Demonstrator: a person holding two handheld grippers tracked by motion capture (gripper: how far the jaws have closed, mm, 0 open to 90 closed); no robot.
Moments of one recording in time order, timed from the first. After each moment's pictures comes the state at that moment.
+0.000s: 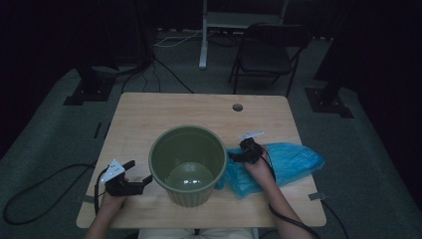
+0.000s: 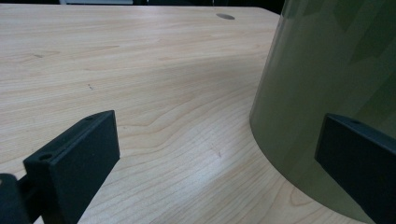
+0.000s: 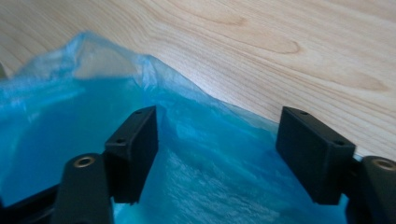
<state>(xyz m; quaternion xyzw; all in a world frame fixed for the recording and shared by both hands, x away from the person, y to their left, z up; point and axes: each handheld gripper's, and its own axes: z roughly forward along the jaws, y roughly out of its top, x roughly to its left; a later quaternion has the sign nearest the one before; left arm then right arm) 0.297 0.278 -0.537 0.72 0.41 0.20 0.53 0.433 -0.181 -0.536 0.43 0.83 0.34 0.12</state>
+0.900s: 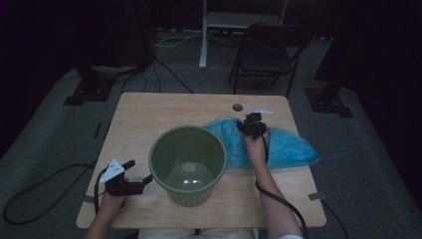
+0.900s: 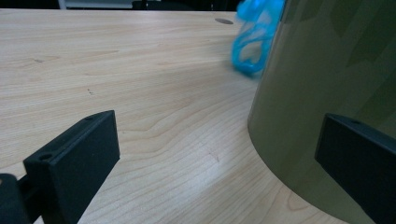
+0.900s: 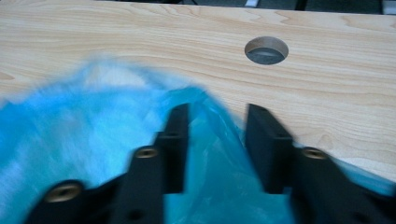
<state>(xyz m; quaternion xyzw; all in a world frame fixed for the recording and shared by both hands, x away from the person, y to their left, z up) 0.297 0.277 -0.535 0.72 0.40 0.20 0.53 0.489 -0.186 -0.484 0.55 0.71 0.39 0.20</state>
